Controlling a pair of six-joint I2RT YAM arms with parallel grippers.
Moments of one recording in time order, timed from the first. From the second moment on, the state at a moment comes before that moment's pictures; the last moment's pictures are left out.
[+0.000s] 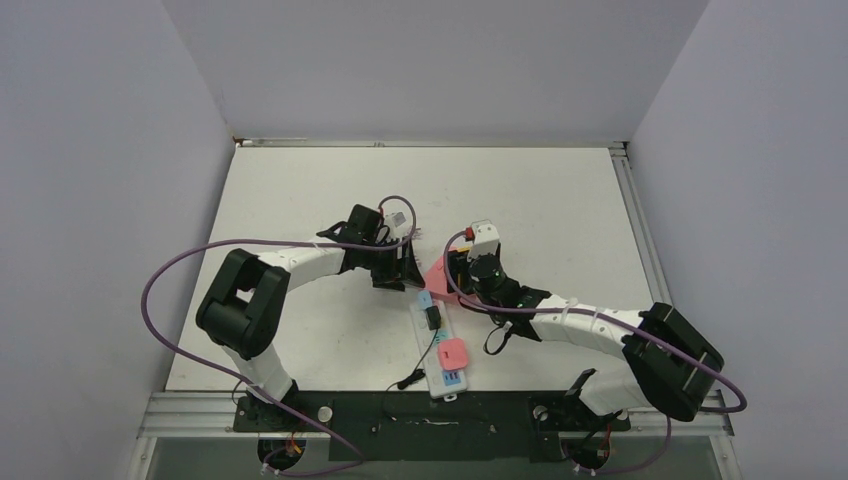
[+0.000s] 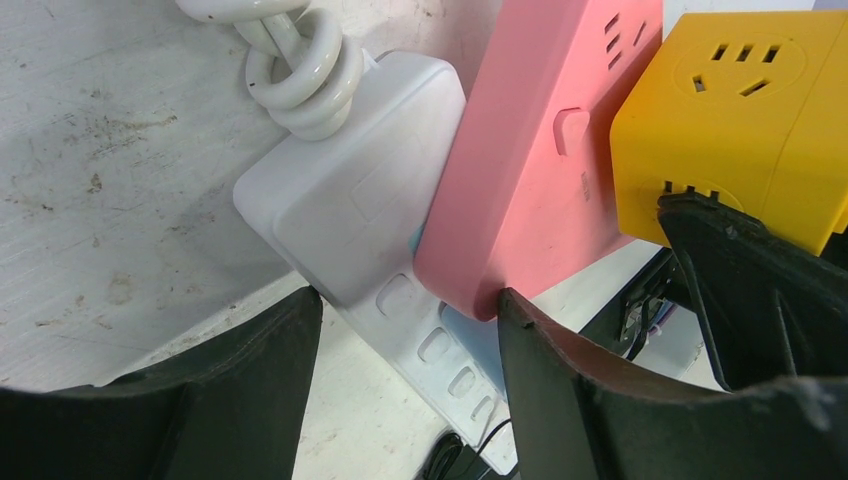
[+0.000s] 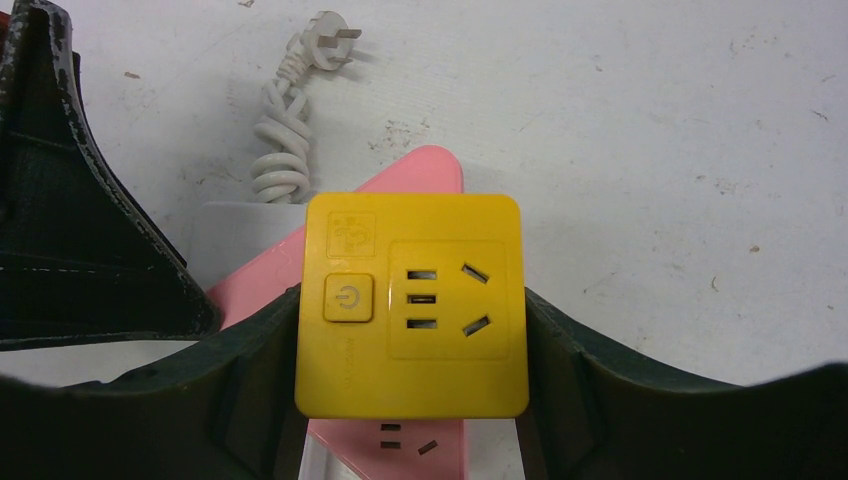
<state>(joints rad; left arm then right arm) -0.50 1.73 0.97 -0.24 0.51 -0.56 0.83 1.35 0.59 0.28 0.41 0.33</state>
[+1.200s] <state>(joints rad) -0.53 1.75 0.99 -0.24 0.54 -0.53 0.94 1.28 0.52 0.30 0.58 0.23</state>
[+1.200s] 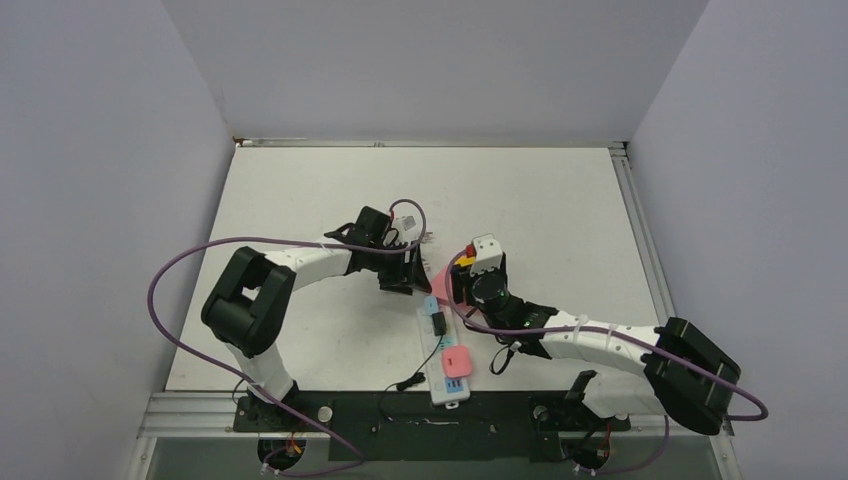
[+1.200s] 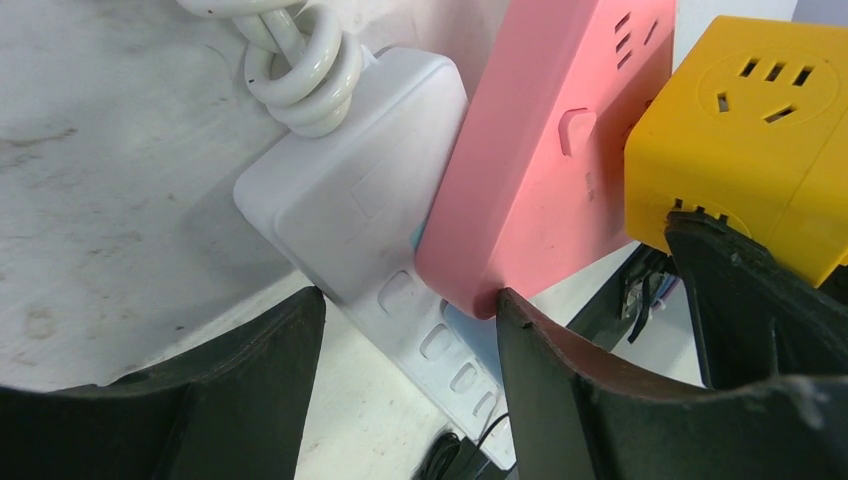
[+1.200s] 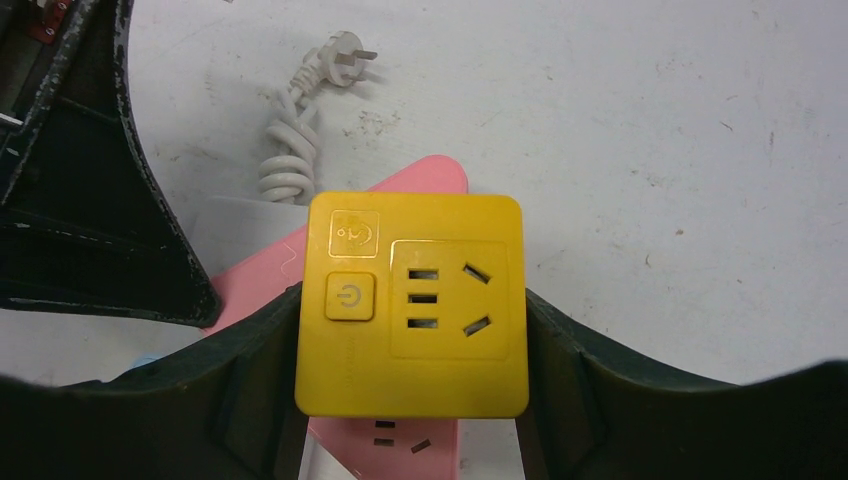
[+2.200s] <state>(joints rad) -0.56 1.77 0.99 -0.27 0.61 -0.51 0.91 1.12 0.42 0.32 0.43 0.08</state>
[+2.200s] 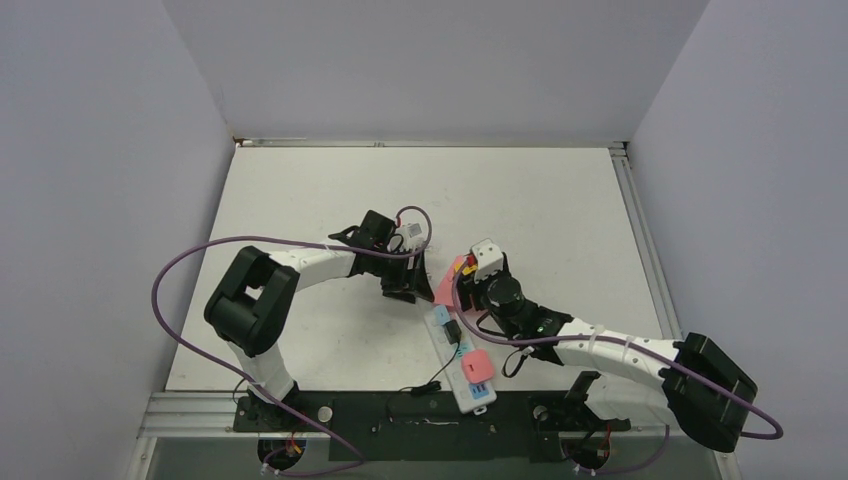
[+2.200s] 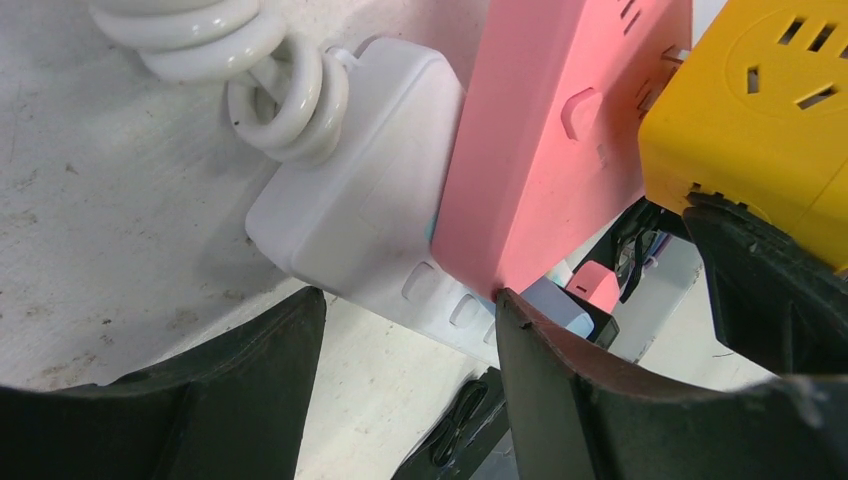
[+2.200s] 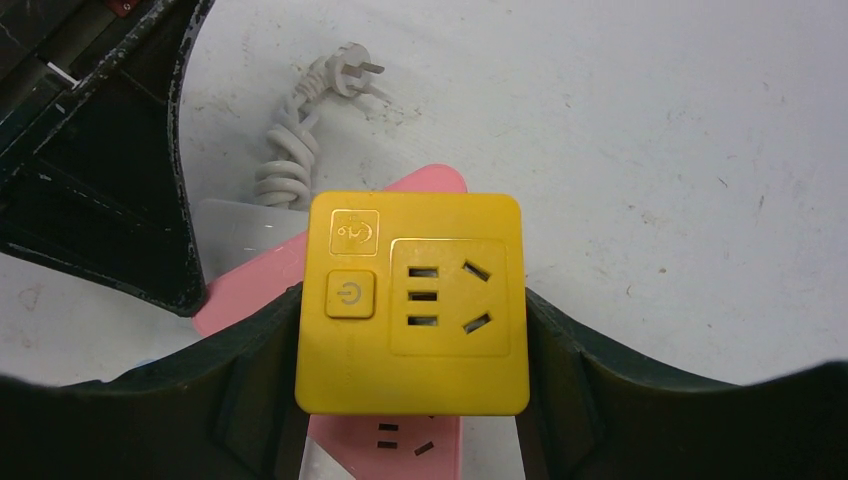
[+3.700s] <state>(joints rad) -0.55 1.76 0.99 -0.29 0.60 -0.51 0.33 1.33 0.51 0.17 0.26 0.46</state>
